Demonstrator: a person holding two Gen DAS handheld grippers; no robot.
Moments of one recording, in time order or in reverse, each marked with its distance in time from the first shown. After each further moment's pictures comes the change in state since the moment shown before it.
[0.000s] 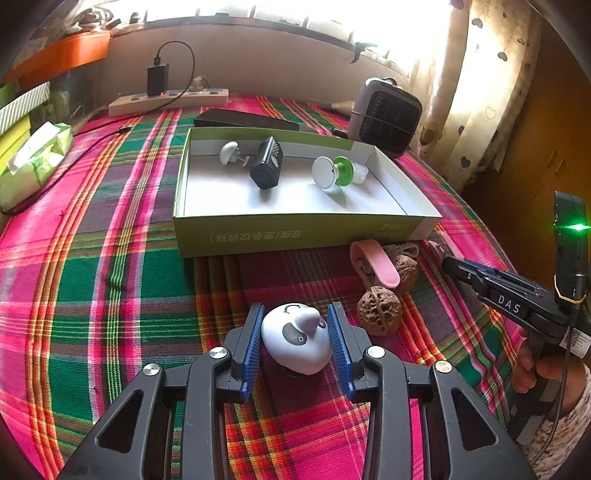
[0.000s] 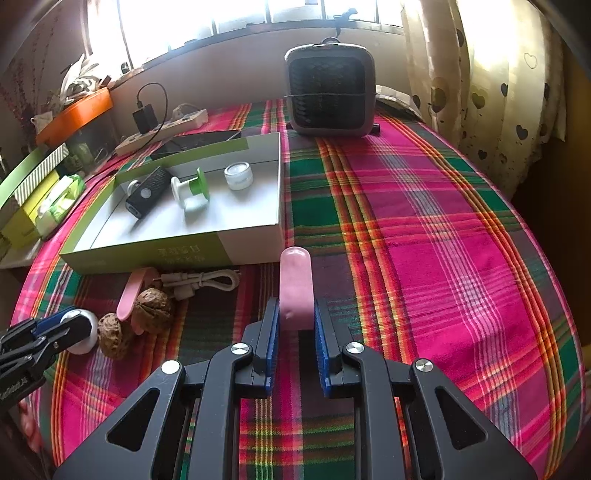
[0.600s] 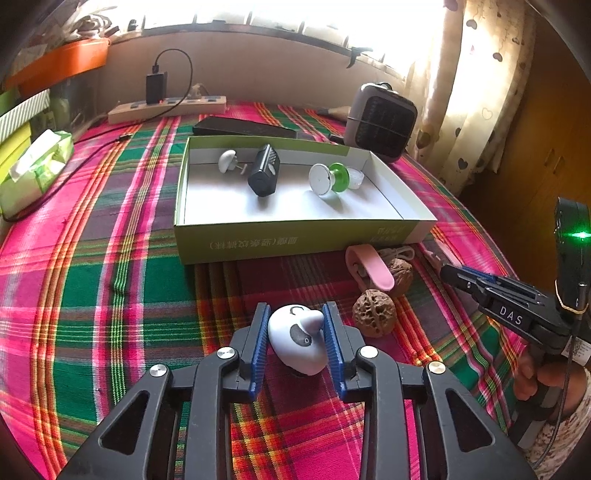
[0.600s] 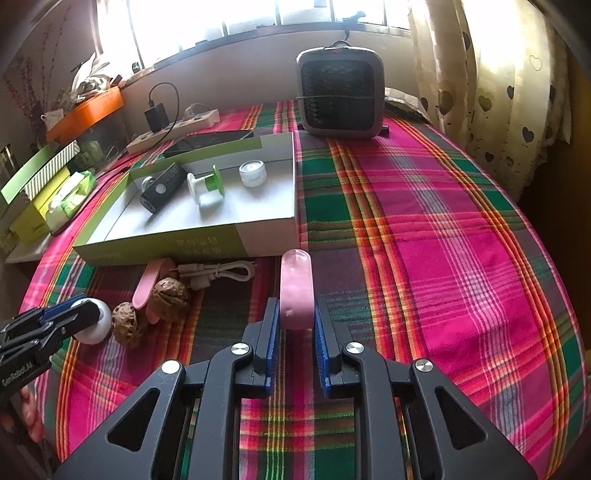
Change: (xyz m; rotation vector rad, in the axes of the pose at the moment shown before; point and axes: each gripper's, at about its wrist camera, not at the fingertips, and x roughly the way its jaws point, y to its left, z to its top) left arm -0.006 0.000 0.004 0.011 -0.018 0.000; right arm -0.005 0.004 -0.006 -0.013 -0.005 0.031
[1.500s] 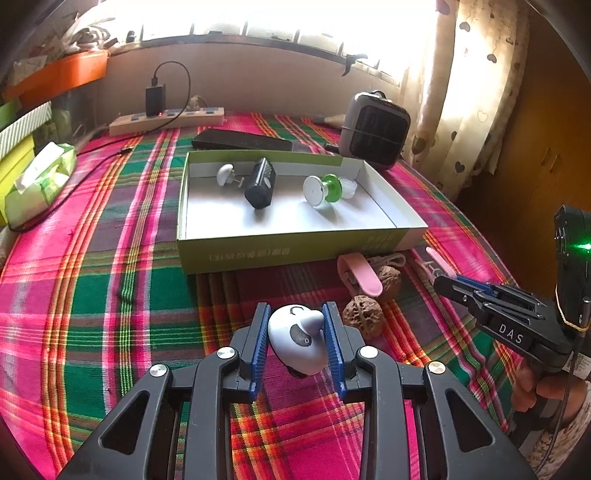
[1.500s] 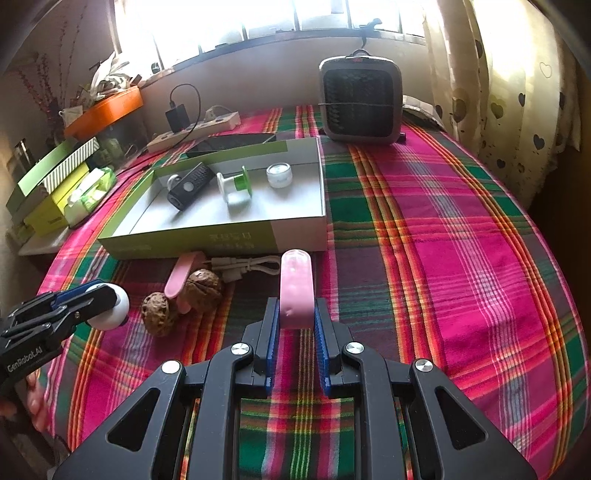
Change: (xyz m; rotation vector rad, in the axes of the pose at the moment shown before) left arm -0.013 -0.007 0.003 0.018 -0.033 0.013; right arm -0.014 0.012 -0.006 -0.026 -0.018 0.053
